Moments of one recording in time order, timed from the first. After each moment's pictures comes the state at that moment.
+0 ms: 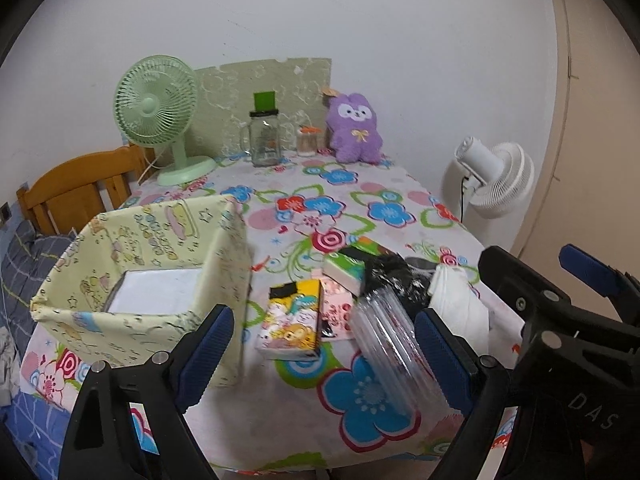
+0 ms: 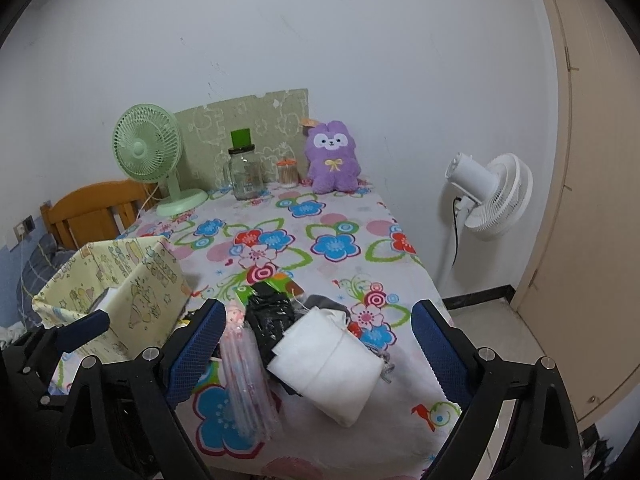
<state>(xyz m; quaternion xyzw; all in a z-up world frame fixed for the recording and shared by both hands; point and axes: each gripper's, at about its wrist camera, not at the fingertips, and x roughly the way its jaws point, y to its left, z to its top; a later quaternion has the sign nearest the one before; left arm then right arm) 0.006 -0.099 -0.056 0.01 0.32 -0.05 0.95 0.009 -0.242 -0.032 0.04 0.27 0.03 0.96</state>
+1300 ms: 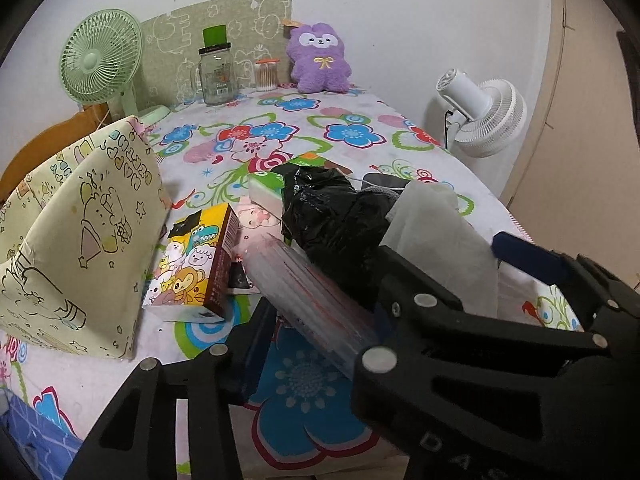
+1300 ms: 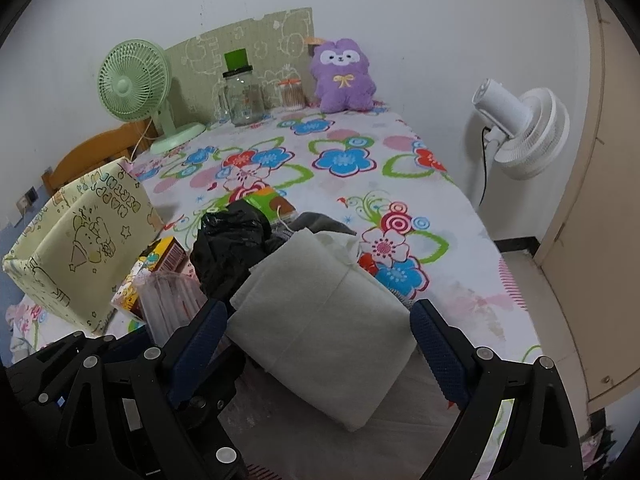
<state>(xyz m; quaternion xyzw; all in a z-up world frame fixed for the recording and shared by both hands) 0.036 -0.150 -0.121 0.03 0.40 -0.08 0.91 0.060 -0.250 -0.109 0.05 0.38 0.07 0.92</state>
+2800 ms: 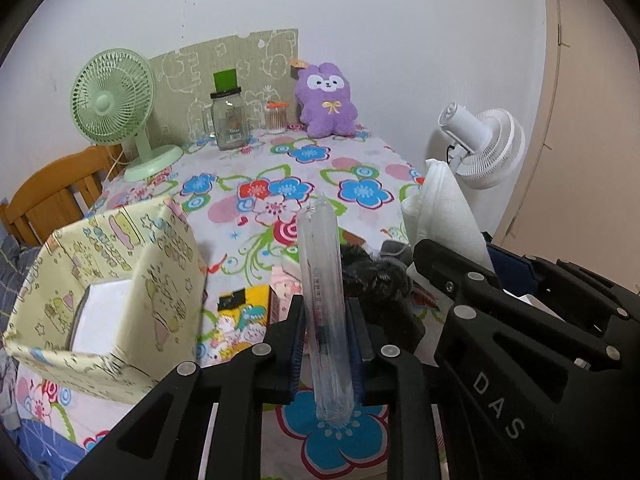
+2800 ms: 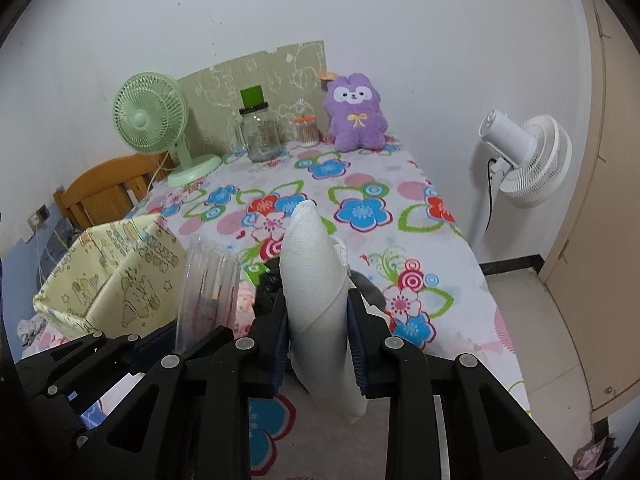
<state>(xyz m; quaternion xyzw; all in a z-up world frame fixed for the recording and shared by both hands) 0.045 -0.133 -0.060 0.04 0.36 -0.08 0.93 0.060 -0.237 -0.046 0.06 0.34 0.08 0.93</state>
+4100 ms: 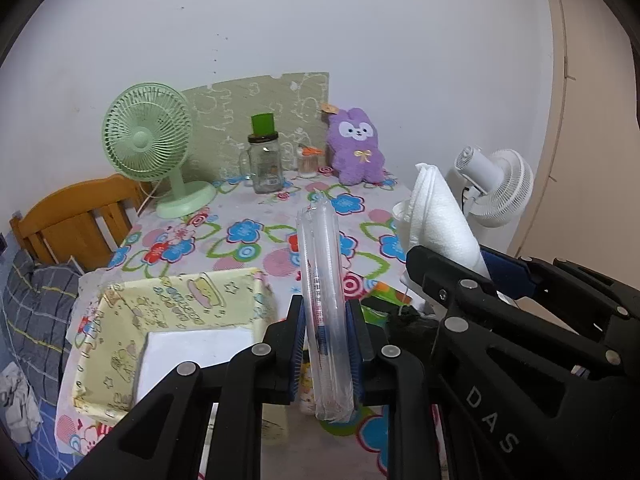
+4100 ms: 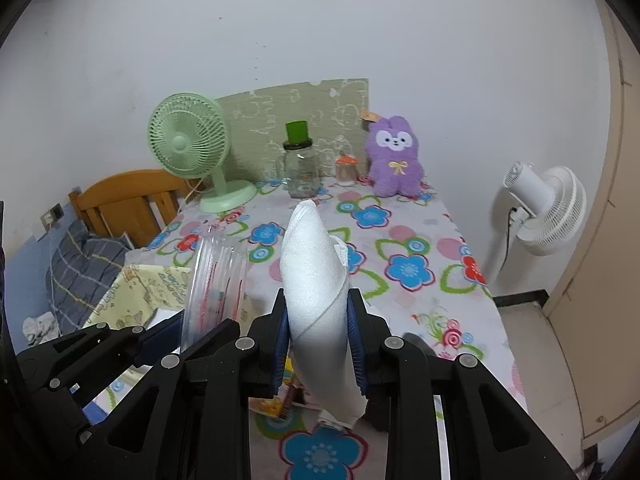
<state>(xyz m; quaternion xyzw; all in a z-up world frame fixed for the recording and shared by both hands) 0.049 -0.068 0.005 0.03 0.32 -0.07 0.94 0.068 -0.170 0.025 0.03 0.31 0.10 0.94</state>
